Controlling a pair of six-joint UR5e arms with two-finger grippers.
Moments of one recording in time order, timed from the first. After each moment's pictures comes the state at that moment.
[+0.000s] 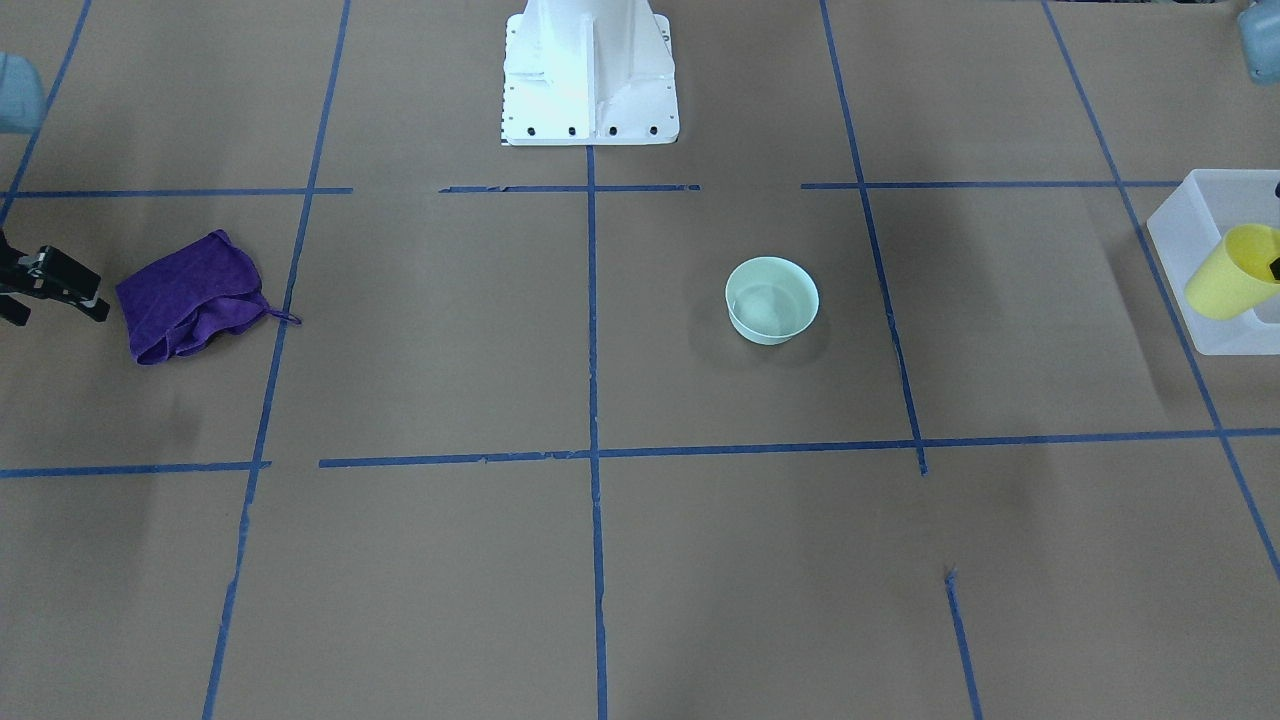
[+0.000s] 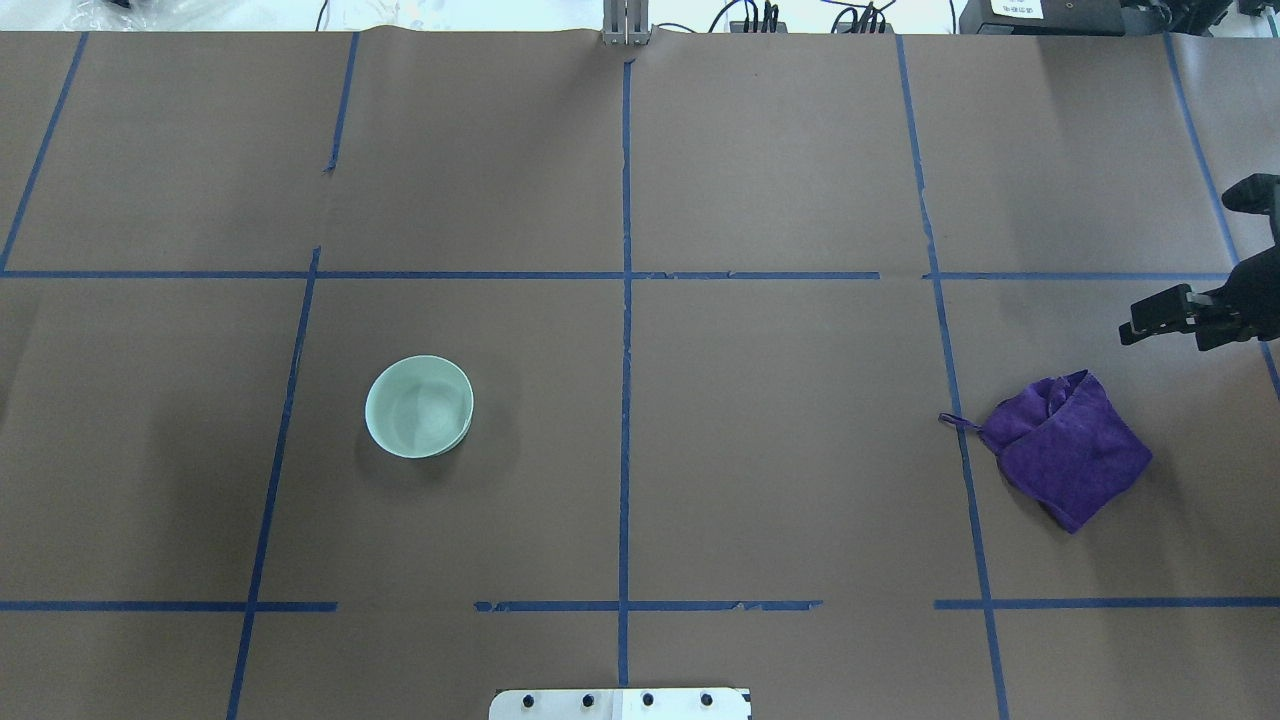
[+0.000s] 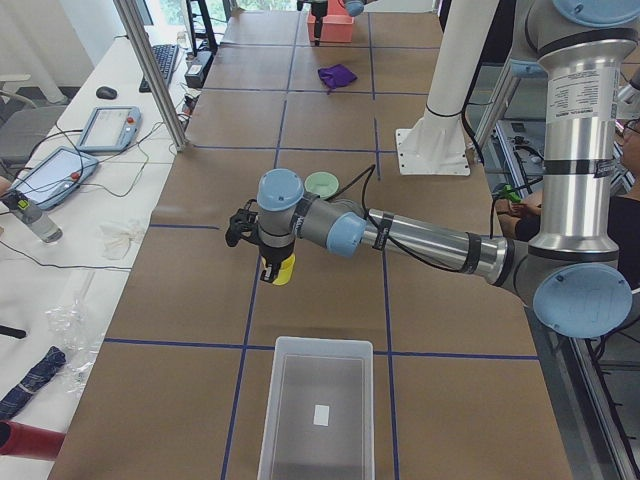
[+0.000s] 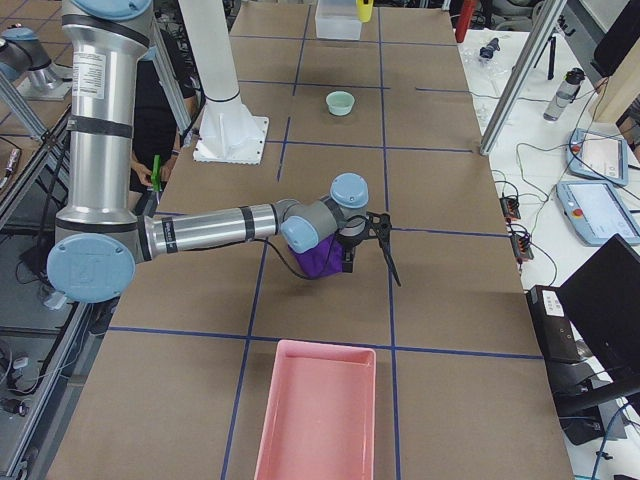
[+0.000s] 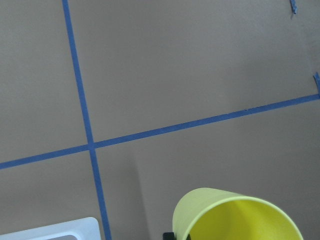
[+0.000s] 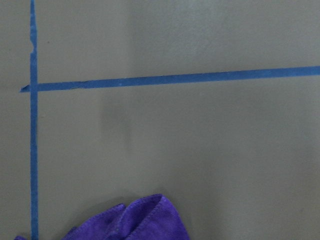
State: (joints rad) left arm -1.45 -1.52 -1.84 -1.74 -2.33 -0.12; right arm 1.05 -1.64 1.79 -1.13 2.26 0.80
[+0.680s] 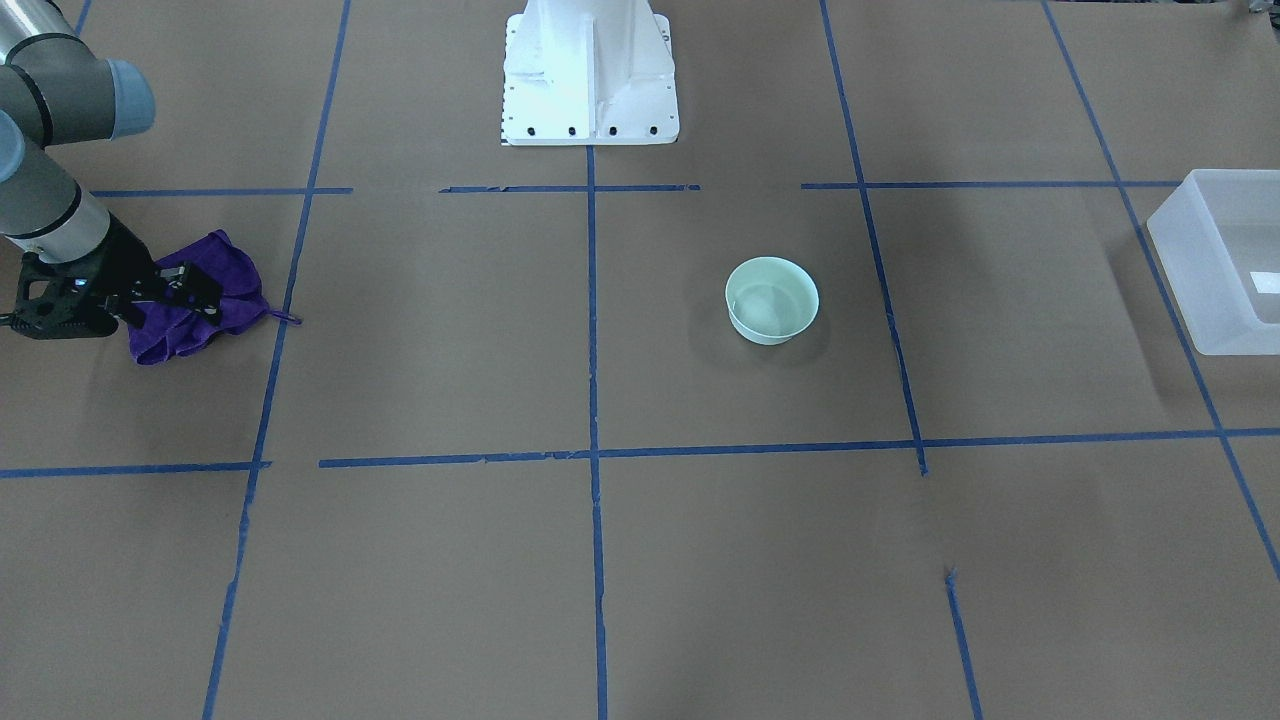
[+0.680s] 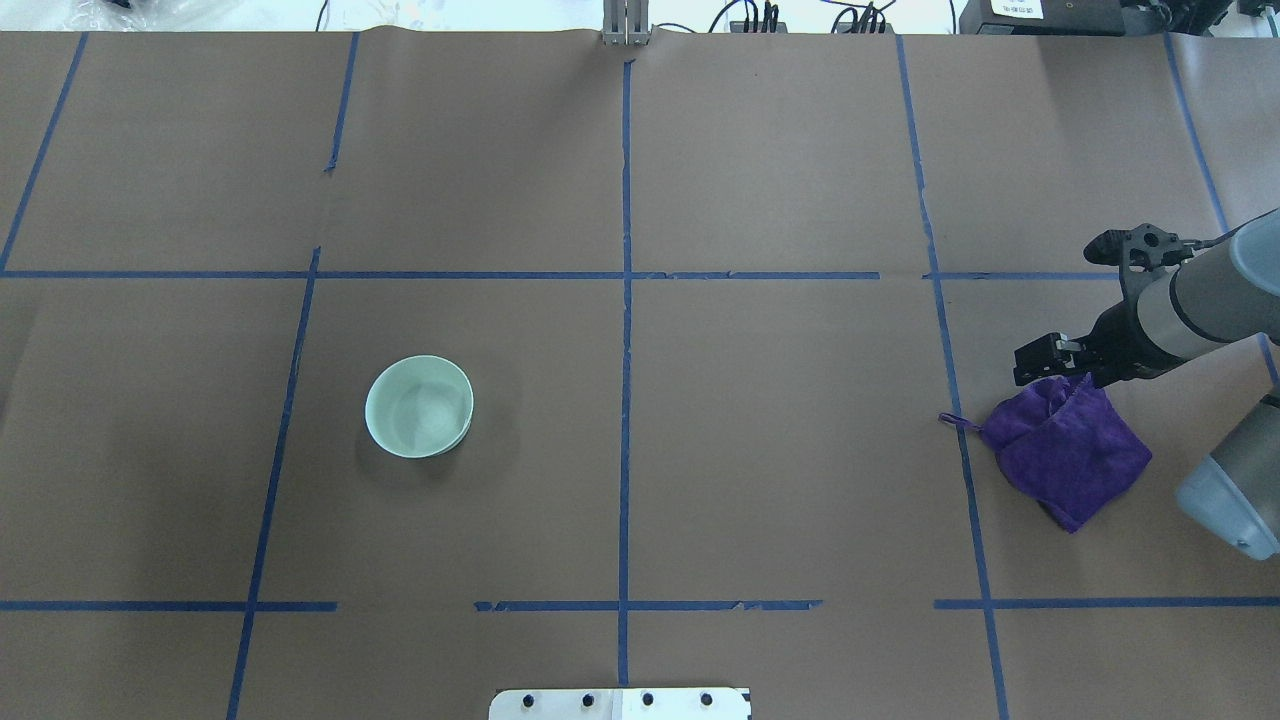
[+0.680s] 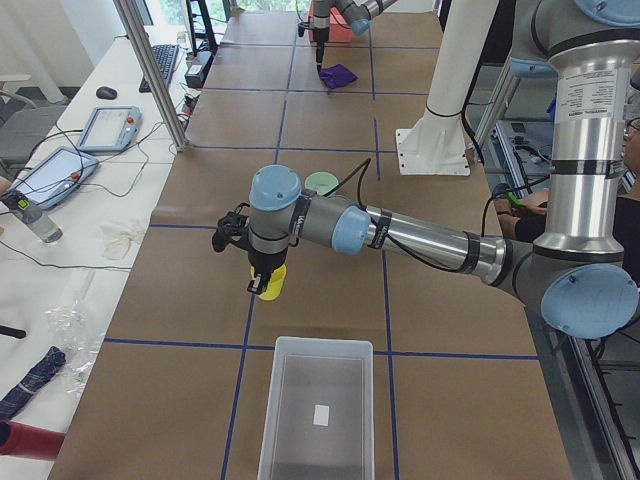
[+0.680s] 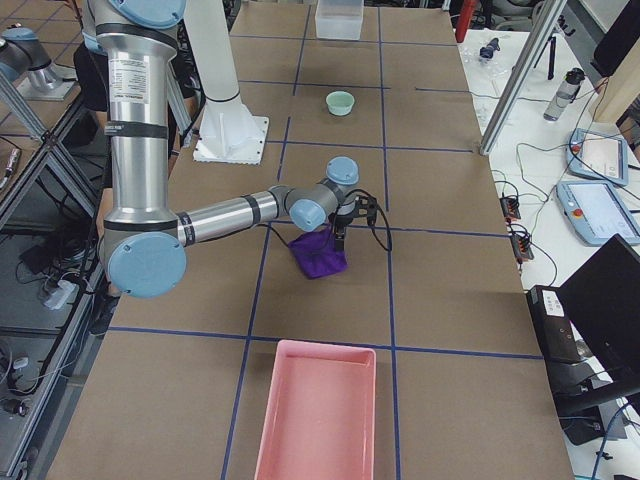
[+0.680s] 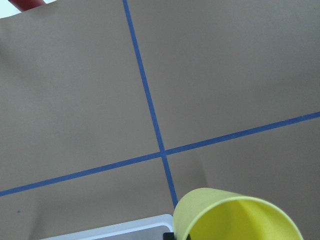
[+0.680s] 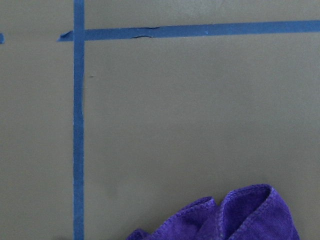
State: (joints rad) left arm -1.62 -1.59 -1.84 -1.53 -2.23 0.13; right arm 0.86 -1.60 1.79 -1.13 2.14 0.94
